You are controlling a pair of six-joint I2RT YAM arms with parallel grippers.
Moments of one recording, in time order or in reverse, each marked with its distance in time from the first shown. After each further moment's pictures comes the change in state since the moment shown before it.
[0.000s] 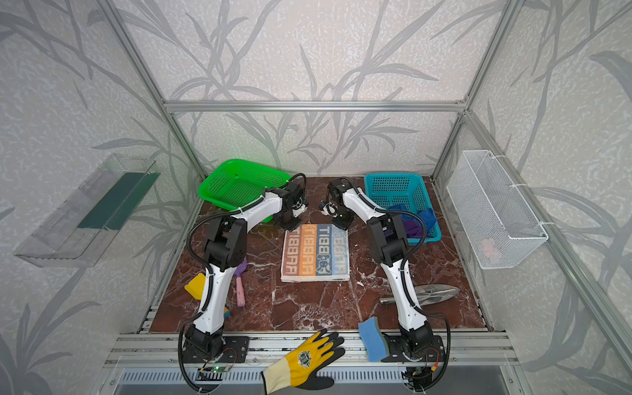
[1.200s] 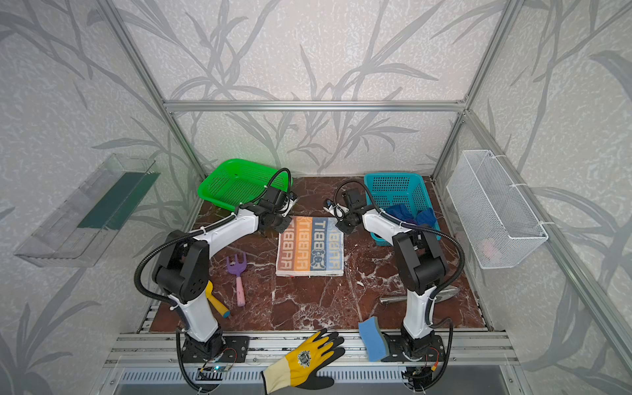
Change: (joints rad) left arm -0.003 -0.513 -0.589 0.522 -0.082 -0.017; right arm -0.016 -0.538 -0.799 0.792 -0.148 -0.026
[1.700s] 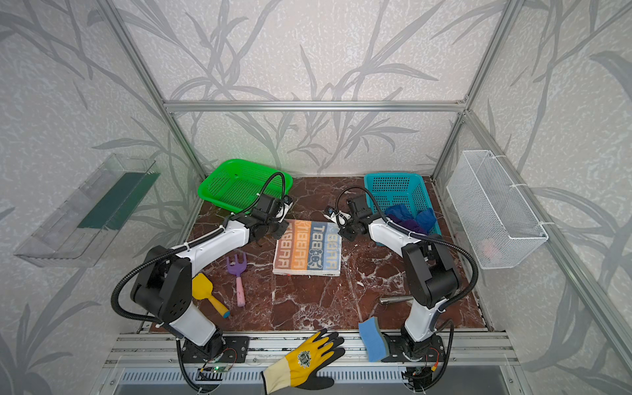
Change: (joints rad) left arm -0.028 -0.159 -0.169 0.065 0.000 -0.077; right arm 0.007 -0.128 -0.145 0.049 -0.091 -0.058
